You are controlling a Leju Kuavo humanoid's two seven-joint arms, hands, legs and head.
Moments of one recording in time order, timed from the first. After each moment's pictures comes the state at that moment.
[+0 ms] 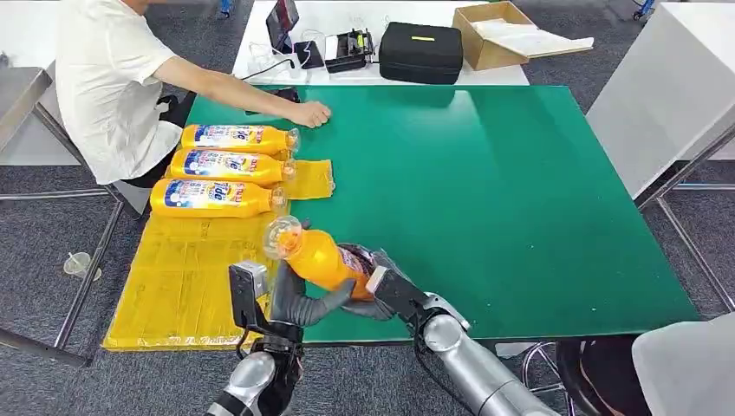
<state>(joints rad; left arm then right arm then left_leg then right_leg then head) -0.21 -0.25 -0.59 -1.13 0.36 0.21 -0.39 -0.32 -0.01 0.64 -1.02 0.28 0.23 -0.53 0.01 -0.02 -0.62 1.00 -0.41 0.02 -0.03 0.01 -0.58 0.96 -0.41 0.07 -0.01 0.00</state>
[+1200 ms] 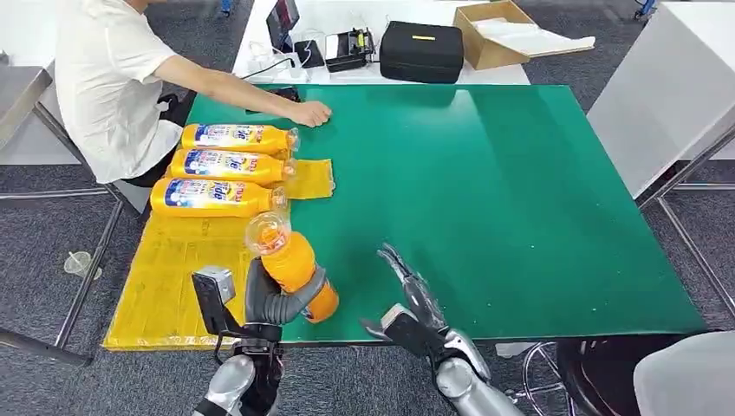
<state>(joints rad) -0.15 -0.21 -0.52 -1.23 0.34 0.25 -0.42 -0.12 -0.05 0.57 -1.11 0.43 -0.15 -0.54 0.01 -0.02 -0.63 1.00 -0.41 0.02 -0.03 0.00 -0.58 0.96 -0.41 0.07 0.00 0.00</state>
